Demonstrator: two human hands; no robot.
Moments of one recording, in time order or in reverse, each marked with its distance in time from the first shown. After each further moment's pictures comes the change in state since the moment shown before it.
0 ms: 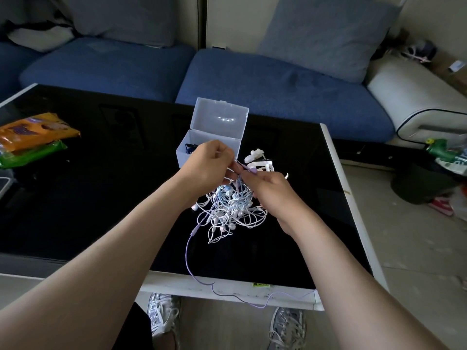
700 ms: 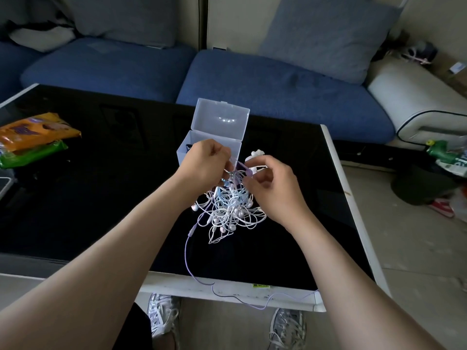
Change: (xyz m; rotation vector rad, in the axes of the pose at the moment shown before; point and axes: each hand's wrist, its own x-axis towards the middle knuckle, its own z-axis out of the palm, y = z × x) left_hand 0.001 0.003 -0.004 0.064 0.088 -0.032; right_hand 0.004 0.009 -0.005 -0.157 0.162 -0.328
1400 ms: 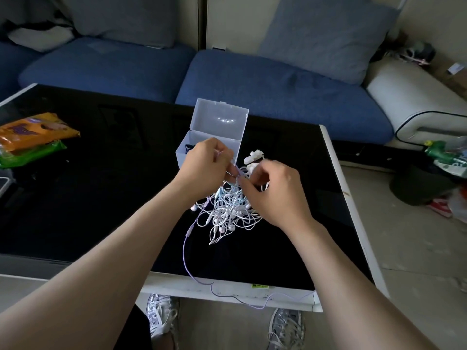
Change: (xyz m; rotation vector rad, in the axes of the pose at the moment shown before) left_hand -0.003 -0.002 0.003 0.120 0.003 0.143; right_hand -0.008 -0.008 -0.003 -0.356 0.136 -0.280
